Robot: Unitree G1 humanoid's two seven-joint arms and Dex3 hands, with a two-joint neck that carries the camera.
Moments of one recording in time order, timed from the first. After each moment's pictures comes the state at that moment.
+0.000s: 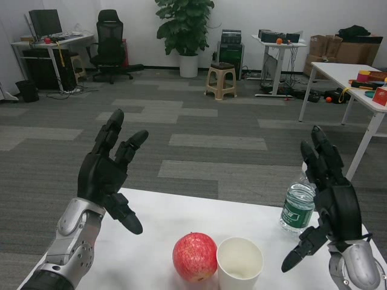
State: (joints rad) left arm -0.24 0.27 0.07 0.27 -0.65 -0.51 -0.29; right arm -0.32 -0.44 0.27 0.36 0.36 -0.77 -0.10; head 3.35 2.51
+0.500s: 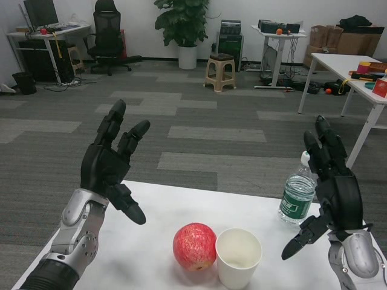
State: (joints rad) left arm -0.25 0.26 0.07 0.28 -0.65 -0.51 -0.29; right arm -0.32 -0.43 0.25 0.36 0.36 -0.77 -0.10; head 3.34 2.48
